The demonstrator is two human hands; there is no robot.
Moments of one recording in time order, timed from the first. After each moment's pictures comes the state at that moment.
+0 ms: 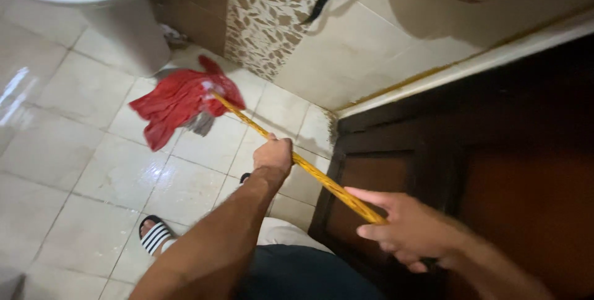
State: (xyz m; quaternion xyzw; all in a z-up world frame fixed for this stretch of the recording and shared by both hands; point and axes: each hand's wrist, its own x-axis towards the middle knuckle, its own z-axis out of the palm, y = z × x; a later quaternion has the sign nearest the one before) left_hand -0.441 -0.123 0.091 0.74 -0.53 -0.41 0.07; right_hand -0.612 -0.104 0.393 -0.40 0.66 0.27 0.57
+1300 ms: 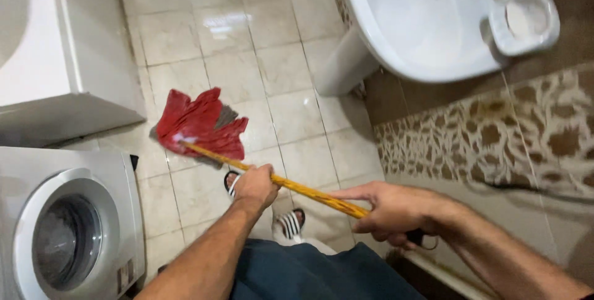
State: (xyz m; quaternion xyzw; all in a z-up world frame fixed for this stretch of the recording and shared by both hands) left_hand -0.239 0.096 0.111 0.91 -0.12 -0.36 0.18; right_hand -0.292 -0.132 0.351 -0.66 0.25 0.61 0.36
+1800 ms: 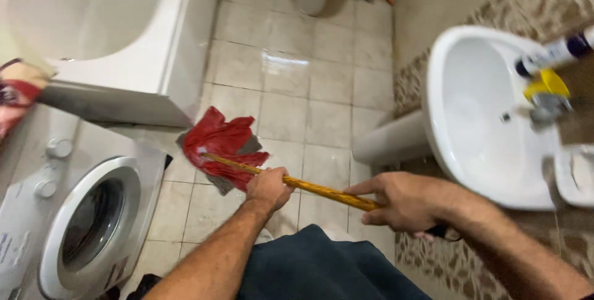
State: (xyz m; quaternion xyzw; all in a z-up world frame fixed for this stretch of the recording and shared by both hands) left_hand -0.128 0.158 0.161 0.90 0.04 -0.33 0.28; right_hand -0.110 -0.048 0.394 -0.80 0.03 0.60 0.06
